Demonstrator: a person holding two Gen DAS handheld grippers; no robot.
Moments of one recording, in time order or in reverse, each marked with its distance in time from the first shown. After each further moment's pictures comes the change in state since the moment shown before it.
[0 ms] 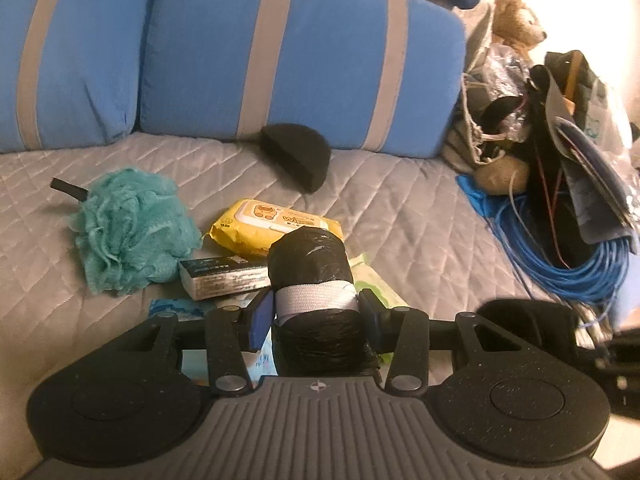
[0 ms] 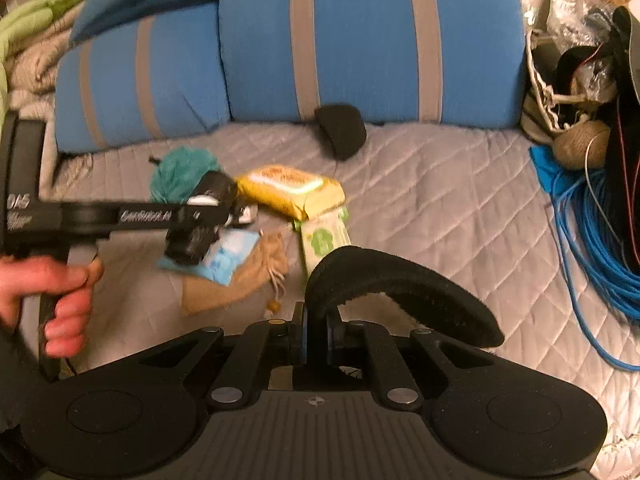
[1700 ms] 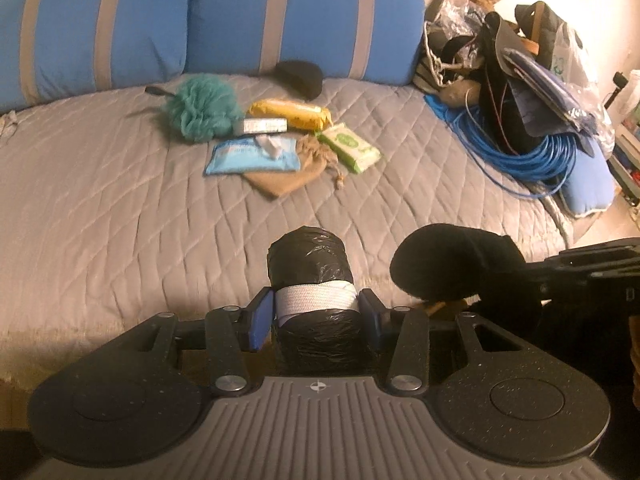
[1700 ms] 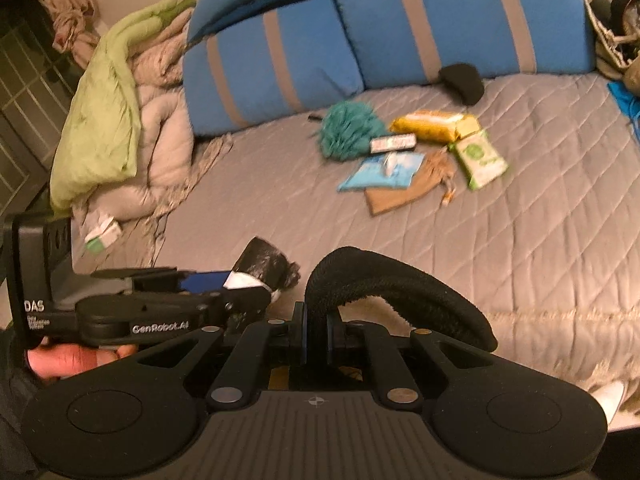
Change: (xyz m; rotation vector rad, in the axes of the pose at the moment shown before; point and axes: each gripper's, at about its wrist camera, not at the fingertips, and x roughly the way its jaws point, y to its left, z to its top) left arm -0.171 -0.027 -0.145 0.036 0.118 0.055; right arm -0.103 0.088 -0.120 0.059 0.061 0.353
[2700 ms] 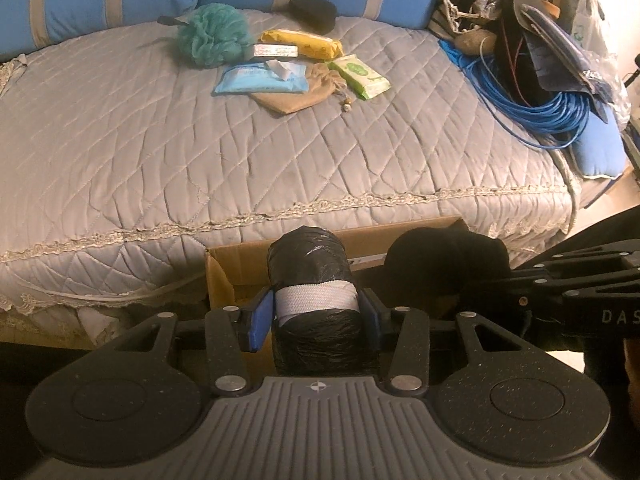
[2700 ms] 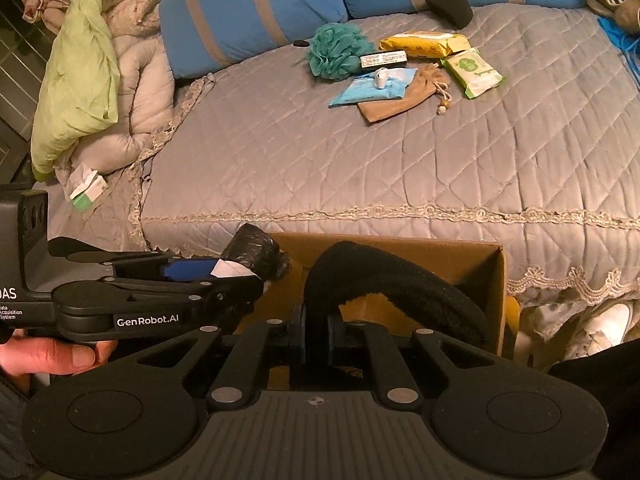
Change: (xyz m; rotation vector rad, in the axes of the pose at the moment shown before) left arm -0.003 -0.005 -0.033 -0.056 0.166 0.034; right arm 0.014 0.011 -0.035 0.057 0.167 -0.048
